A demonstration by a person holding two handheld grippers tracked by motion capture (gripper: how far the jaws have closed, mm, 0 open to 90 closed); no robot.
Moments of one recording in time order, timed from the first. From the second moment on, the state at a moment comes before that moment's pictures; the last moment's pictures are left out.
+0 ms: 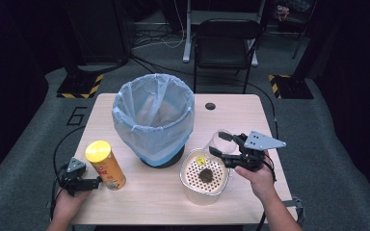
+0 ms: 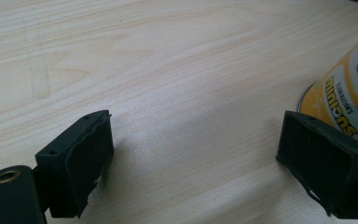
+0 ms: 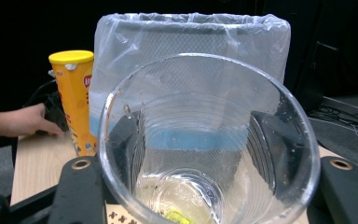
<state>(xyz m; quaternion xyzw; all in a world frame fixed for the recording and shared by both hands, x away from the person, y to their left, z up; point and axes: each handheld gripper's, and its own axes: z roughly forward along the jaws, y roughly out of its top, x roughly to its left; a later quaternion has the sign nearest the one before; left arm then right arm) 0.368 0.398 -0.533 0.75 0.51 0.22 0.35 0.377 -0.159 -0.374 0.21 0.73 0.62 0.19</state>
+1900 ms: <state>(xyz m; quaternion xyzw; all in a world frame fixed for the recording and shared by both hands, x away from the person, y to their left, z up) 0.368 0.399 -0.533 0.75 0.51 0.22 0.35 0.466 -0.028 -0.244 0.20 0.72 0.65 0.16</state>
